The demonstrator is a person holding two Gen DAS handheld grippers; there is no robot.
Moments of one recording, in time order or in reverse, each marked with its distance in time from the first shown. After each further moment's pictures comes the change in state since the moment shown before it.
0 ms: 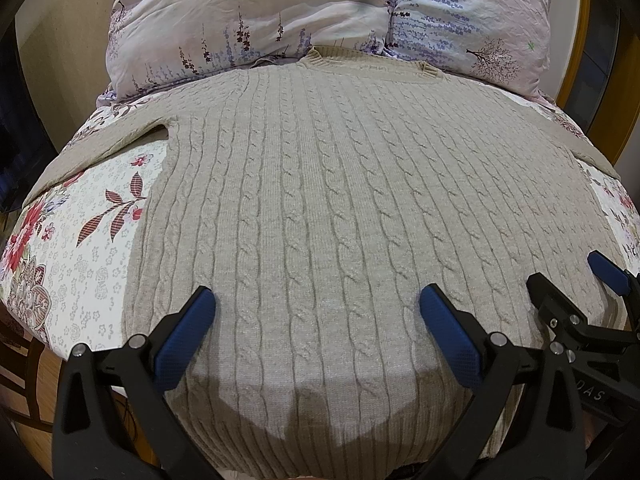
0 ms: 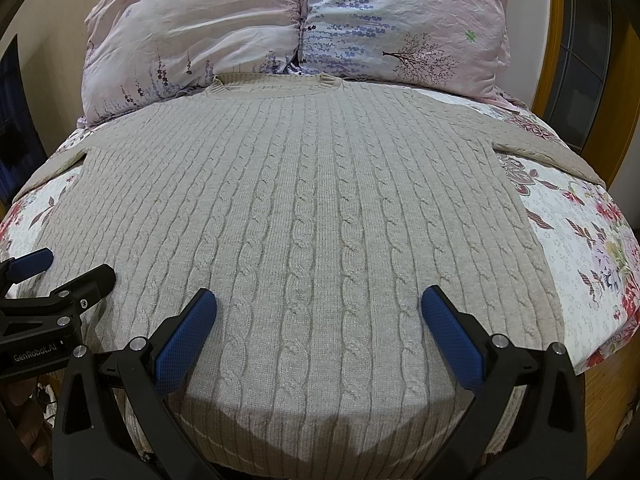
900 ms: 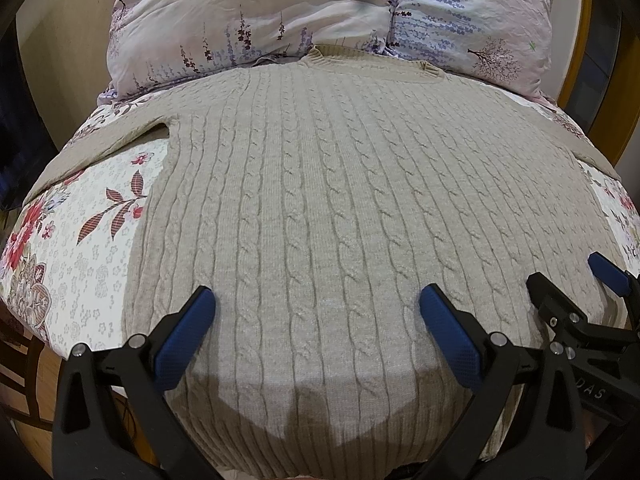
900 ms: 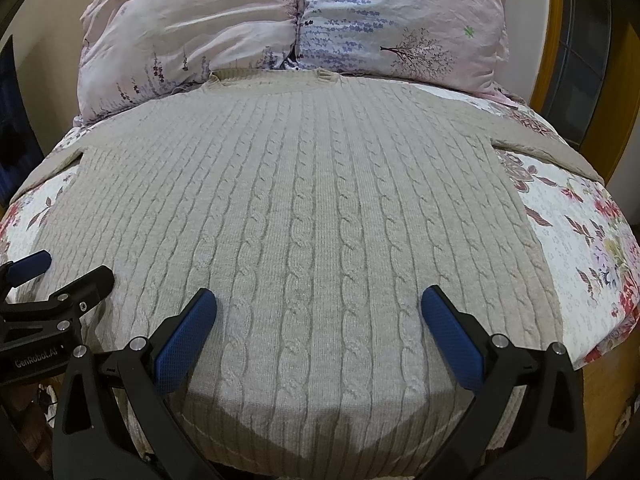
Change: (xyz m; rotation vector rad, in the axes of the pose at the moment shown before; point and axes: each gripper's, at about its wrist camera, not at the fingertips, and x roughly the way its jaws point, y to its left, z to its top) left arm 0.001 -0.001 0.001 -0.005 0.004 0.002; right arm 0.003 0.000 0.001 0.003 0.024 -0.007
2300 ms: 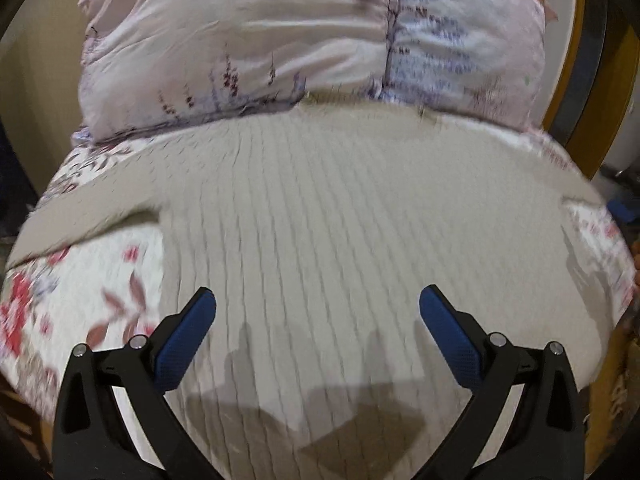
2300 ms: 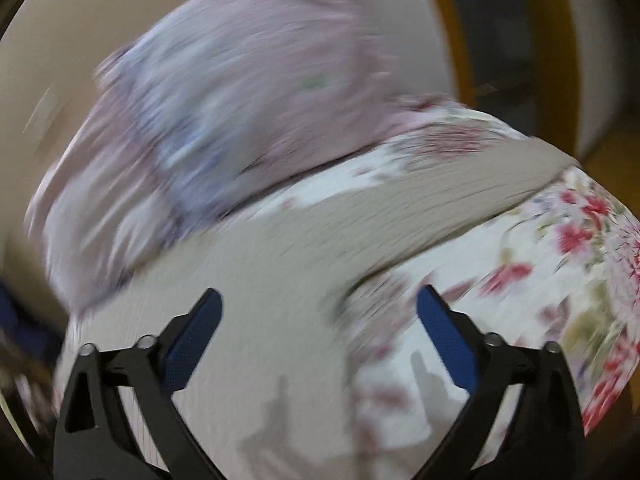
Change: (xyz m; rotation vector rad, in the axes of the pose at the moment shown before) left arm 0.006 0.035 0.083 0.025 -0.059 -0.121; right arm 0.019 -0.242 0.124 0.560 -0.136 0.052
